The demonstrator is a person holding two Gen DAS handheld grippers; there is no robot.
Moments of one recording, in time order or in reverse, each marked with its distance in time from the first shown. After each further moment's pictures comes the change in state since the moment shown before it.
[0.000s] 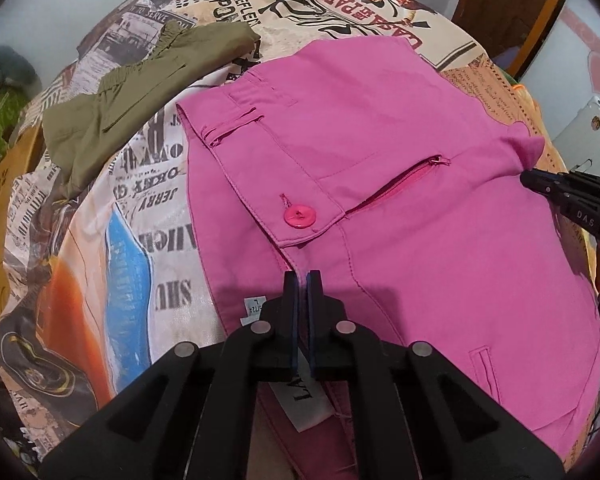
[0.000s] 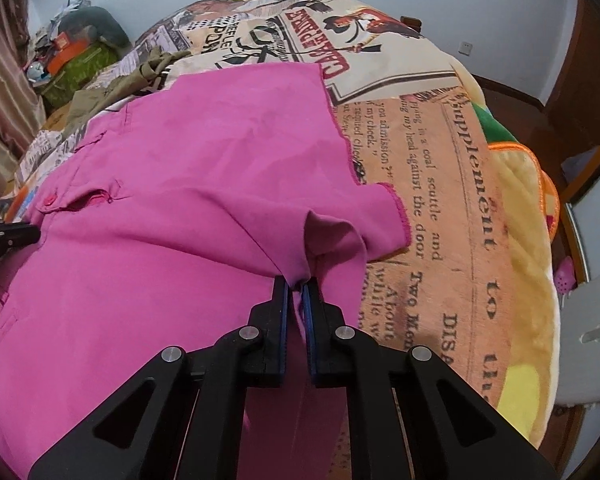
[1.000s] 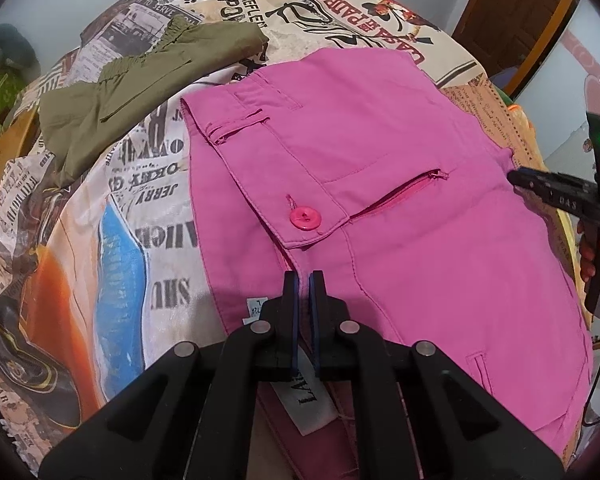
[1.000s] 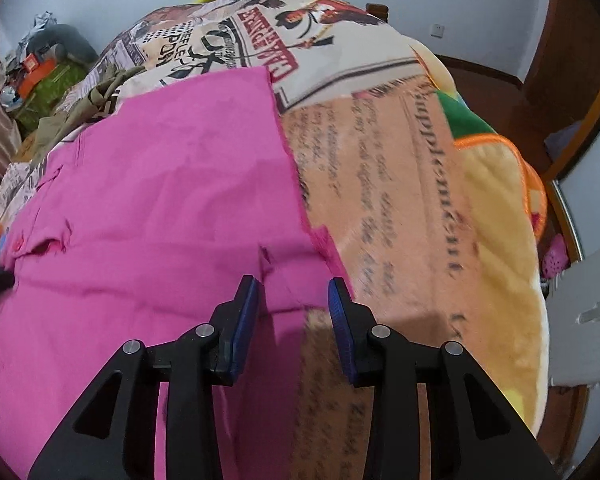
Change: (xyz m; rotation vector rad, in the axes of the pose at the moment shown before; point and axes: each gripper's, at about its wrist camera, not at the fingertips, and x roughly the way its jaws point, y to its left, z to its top) left arm -0.002 0.010 -0.003 -0.058 -0.034 -0.062; right arm 0.012 -0.031 0.021 0.091 0.024 -0.044
